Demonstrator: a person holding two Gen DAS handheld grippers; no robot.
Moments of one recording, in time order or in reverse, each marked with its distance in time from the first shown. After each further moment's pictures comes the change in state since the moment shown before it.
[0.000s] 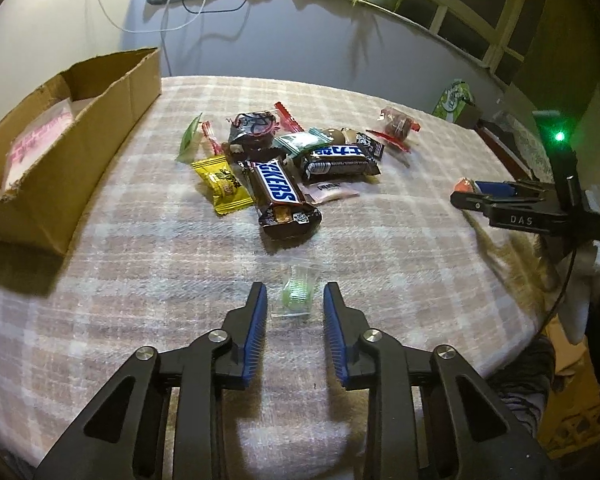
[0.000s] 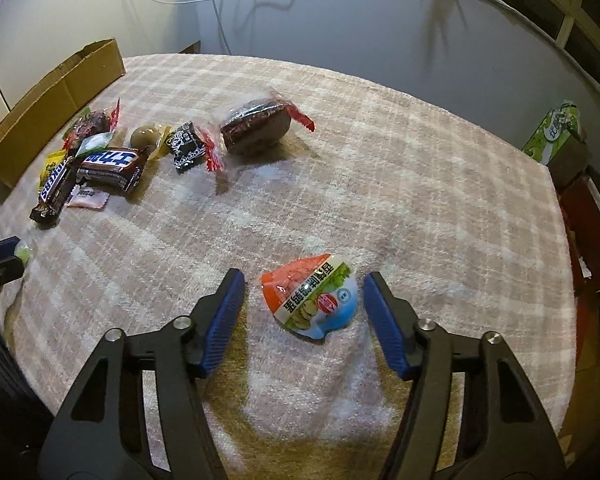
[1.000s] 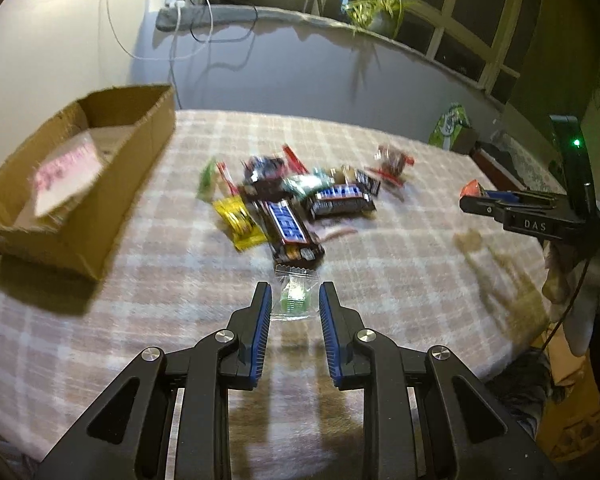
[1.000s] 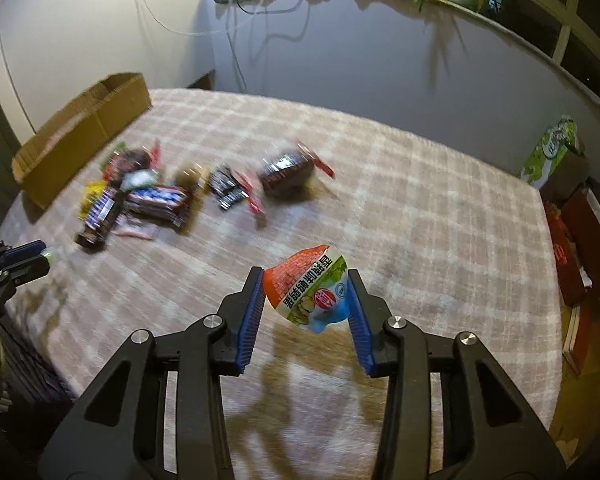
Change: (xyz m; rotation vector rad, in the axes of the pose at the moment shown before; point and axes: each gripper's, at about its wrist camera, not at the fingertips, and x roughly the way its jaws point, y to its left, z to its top) left arm -0.036 0.005 0.009 -0.010 -0.104 0.001; right arm -0.052 0.019 0.008 0.011 -0.099 0.049
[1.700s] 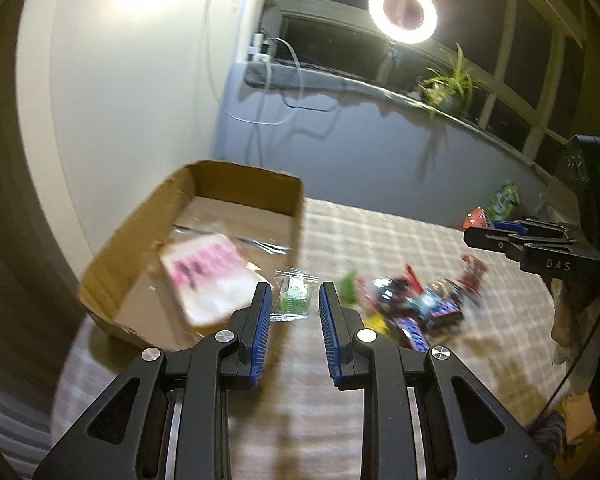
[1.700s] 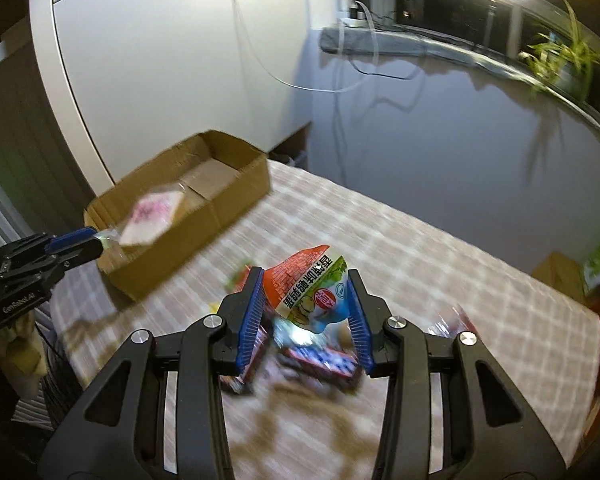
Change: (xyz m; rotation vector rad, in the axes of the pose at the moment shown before) left arm -0.047 0.108 0.059 -0.120 -0.185 0.157; right arm 0.012 0.131 0.115 -0.160 -0.118 0.212
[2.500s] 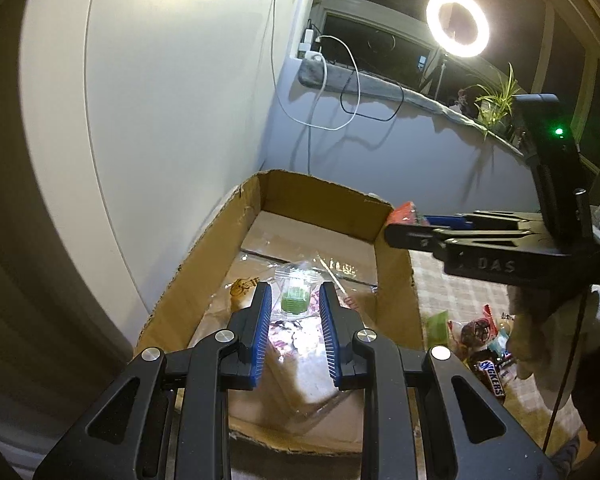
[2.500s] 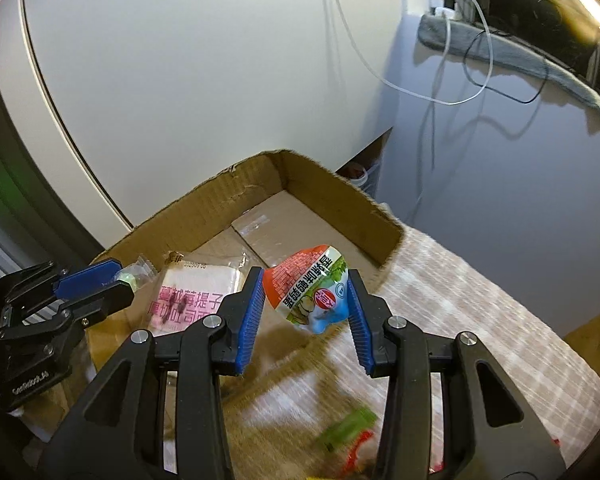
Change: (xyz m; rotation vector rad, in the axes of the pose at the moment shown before) left arm 0.041 0.074 0.026 -0.074 0.006 0.060; right arm 0.140 0.091 0.088 -0.100 0.072 0.144
